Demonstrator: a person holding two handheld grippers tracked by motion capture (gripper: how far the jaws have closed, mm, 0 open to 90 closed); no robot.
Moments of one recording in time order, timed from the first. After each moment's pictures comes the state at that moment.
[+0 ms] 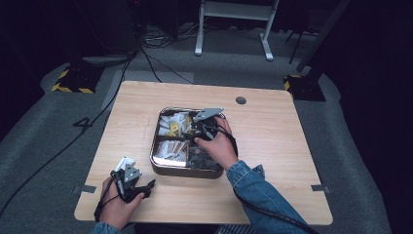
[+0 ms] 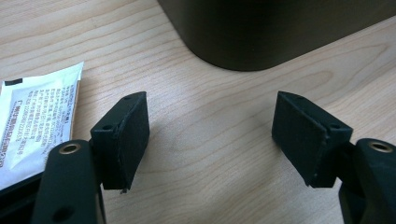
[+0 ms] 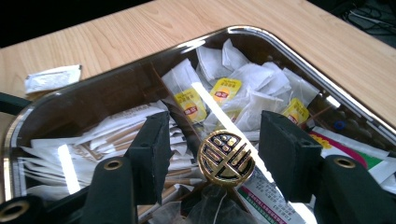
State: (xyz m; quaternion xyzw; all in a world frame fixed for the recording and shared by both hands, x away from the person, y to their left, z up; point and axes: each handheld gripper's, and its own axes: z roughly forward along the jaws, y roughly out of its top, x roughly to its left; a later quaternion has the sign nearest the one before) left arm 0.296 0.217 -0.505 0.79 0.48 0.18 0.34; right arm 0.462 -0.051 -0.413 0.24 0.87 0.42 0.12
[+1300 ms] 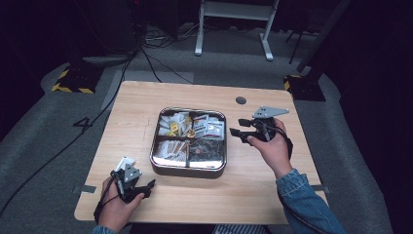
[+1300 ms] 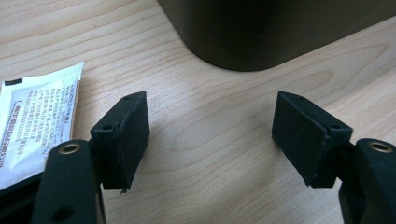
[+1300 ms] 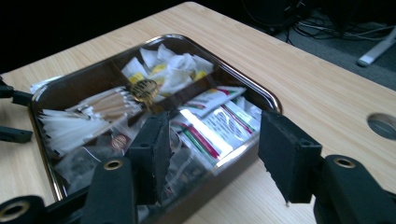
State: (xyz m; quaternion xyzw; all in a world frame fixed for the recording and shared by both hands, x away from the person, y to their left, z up) left arm 0.296 0.217 -0.505 0.79 0.48 0.18 0.34; right arm 0.436 -0.200 -0.369 0.31 0.82 0.46 0.15
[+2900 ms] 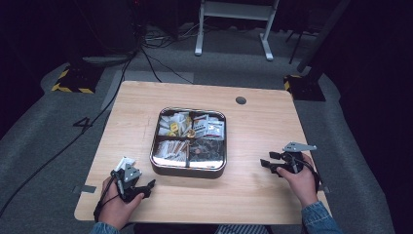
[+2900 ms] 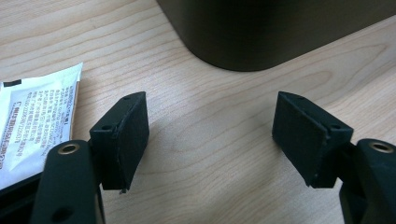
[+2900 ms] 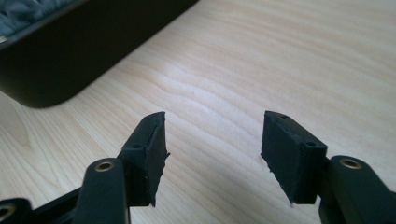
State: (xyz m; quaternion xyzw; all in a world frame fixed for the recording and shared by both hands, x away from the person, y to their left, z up) left arm 0.297 0.217 -0.505 0.79 0.48 0.18 0.34; right arm 0.393 -0.311 -0.475 0.40 0.81 0.40 0.13
